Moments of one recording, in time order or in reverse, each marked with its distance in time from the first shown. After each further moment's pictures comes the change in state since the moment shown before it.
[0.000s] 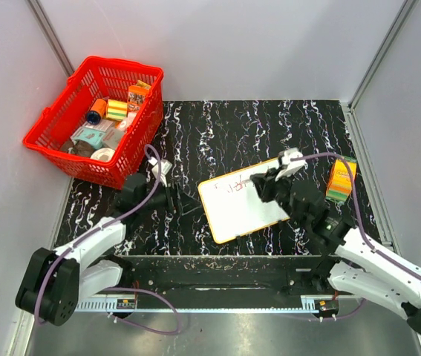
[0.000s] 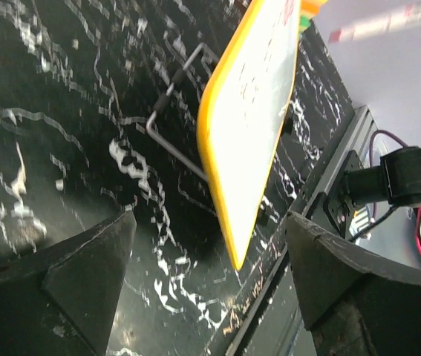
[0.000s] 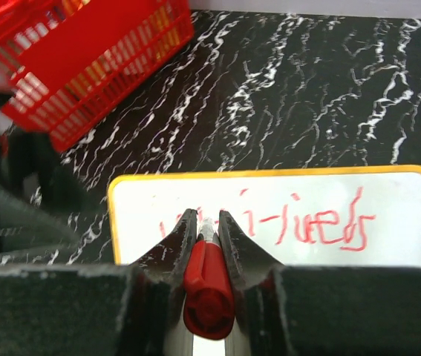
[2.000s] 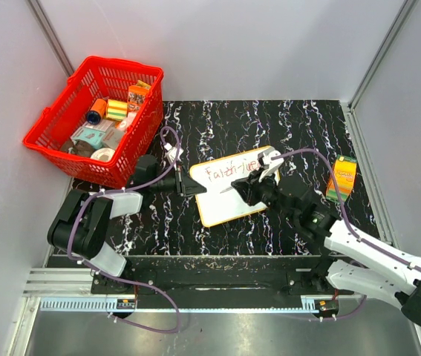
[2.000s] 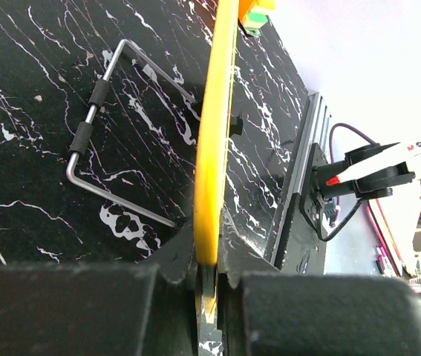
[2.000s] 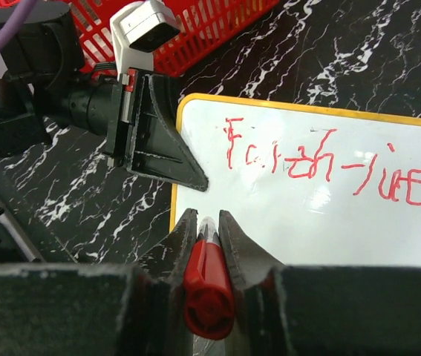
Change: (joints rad) left arm 0.058 0.481 0.146 0.339 0.246 -0.080; right arm -0.091 0.134 0.028 0.078 -0.321 0.038
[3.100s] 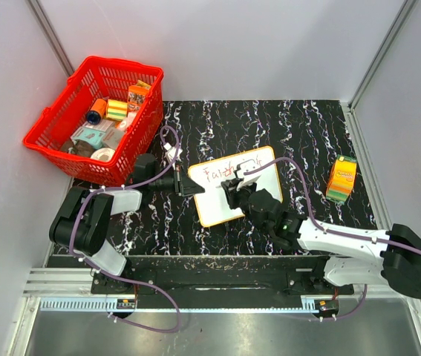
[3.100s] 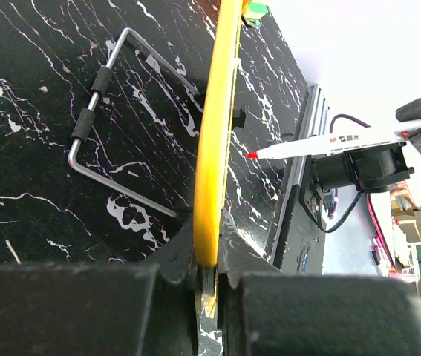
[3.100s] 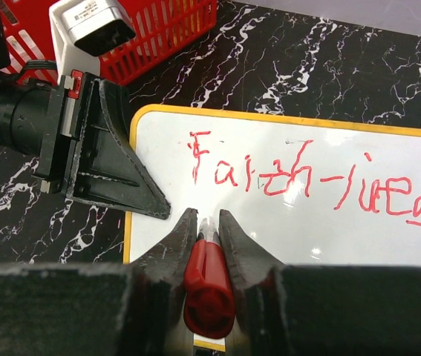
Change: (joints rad) left arm 0.029 0.028 0.023 -0.042 0.054 0.040; right arm 0.249 0.253 -0.061 0.350 0.489 -0.144
